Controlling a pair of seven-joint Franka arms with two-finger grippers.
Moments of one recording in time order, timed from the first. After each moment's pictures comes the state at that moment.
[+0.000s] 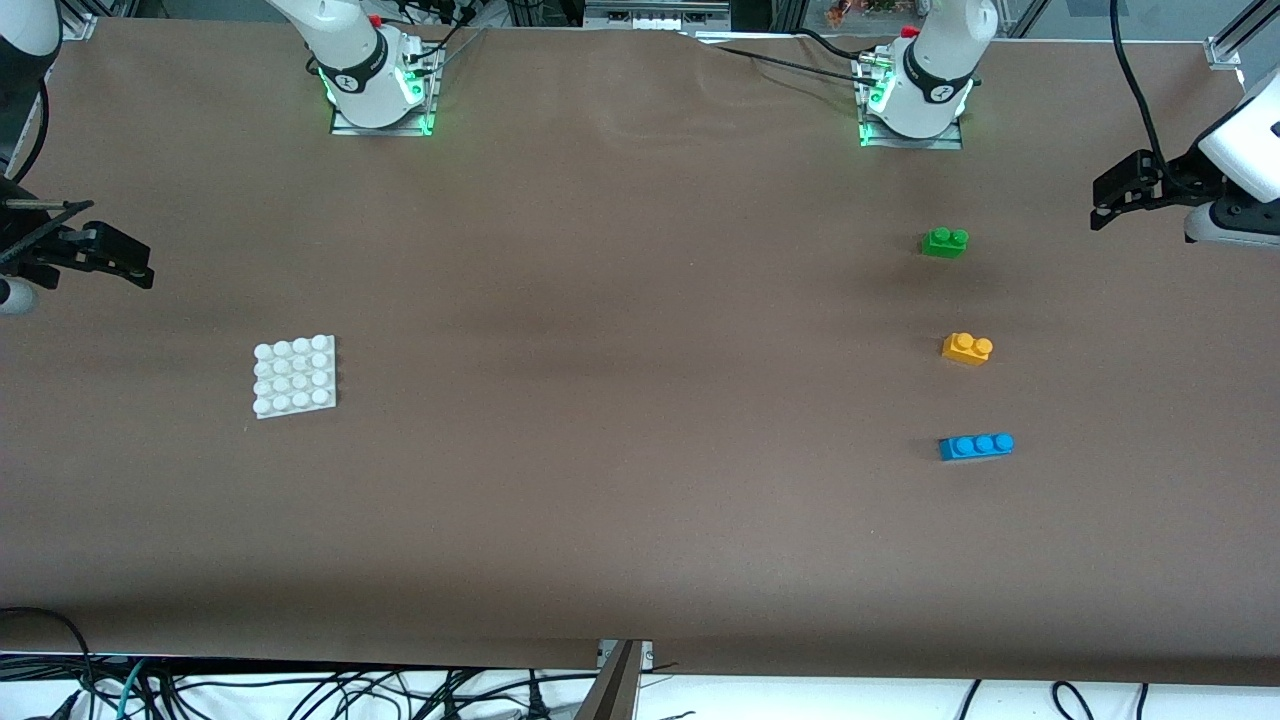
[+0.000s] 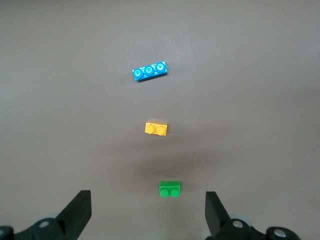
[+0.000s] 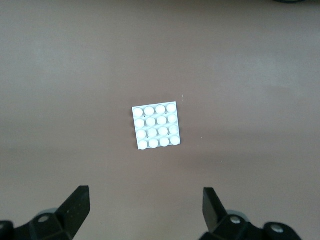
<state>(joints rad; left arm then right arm) 0.11 -0.04 -0.12 -1.62 0.03 1.52 0.12 0.03 0.13 -0.05 -1.48 -0.07 1.59 -0.06</state>
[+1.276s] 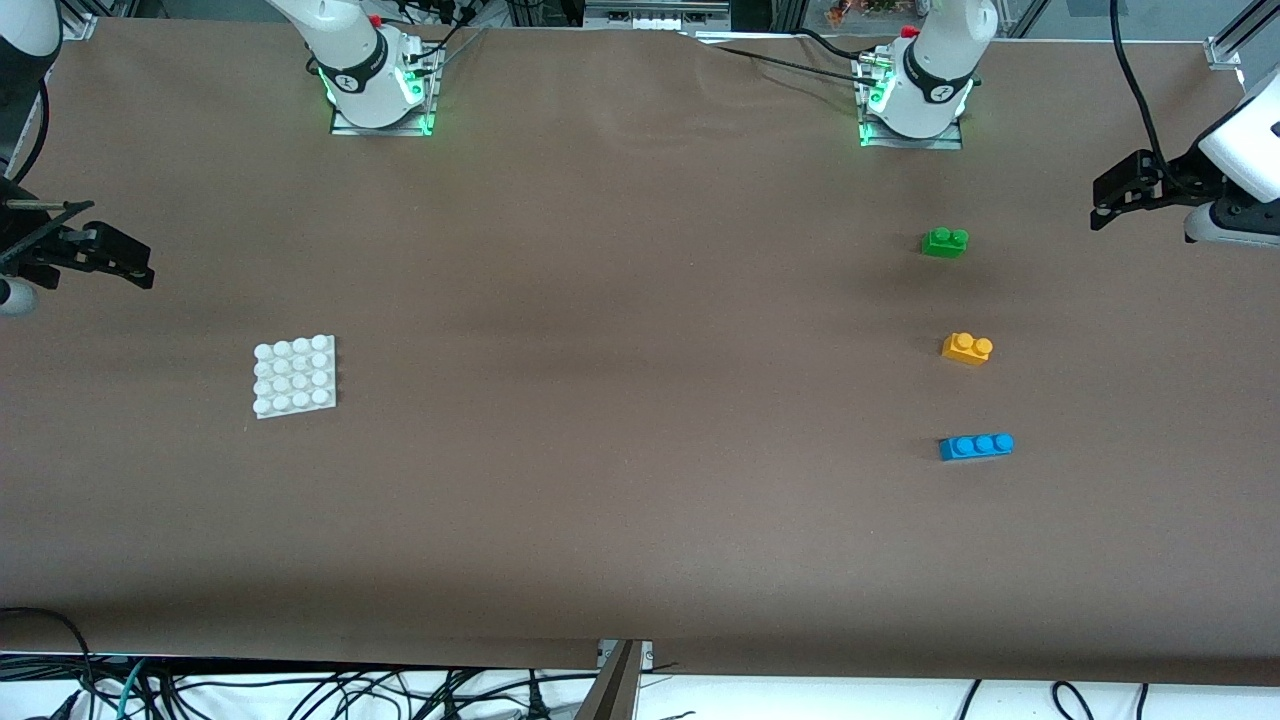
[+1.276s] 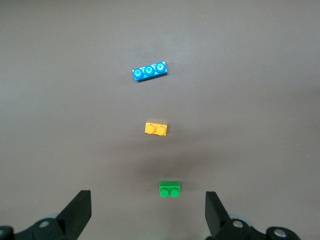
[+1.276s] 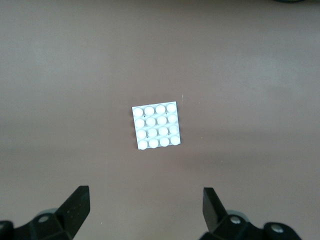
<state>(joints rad) 0.11 -0.04 -0.12 -1.62 0.03 1.52 0.12 0.03 0.13 -0.05 -1.48 -0.07 1.59 -0.06</state>
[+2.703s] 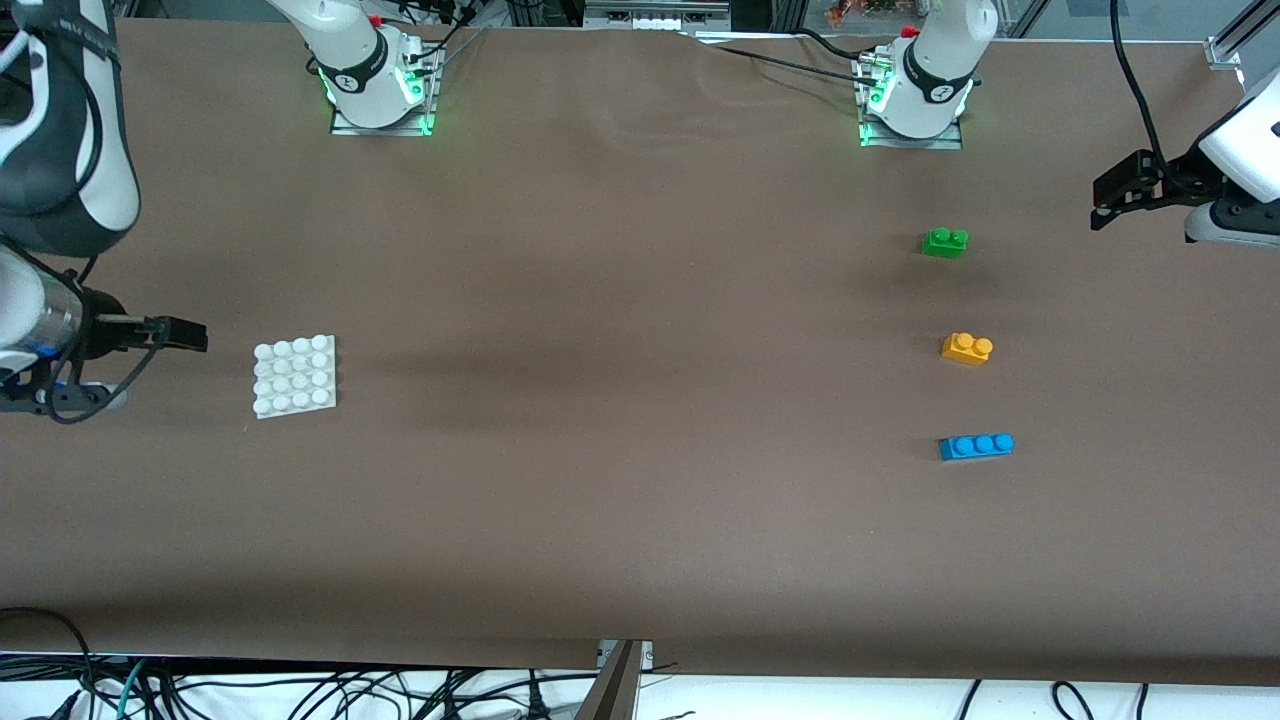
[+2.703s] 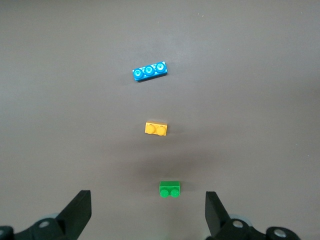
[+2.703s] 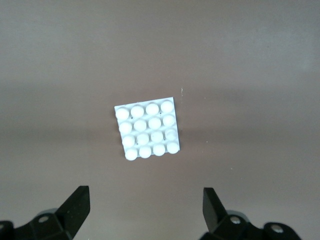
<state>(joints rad) 0.11 -0.04 -0.12 -1.62 0.03 1.52 0.12 0.00 0.36 -0.06 -1.51 -0.07 1.71 -0.06</state>
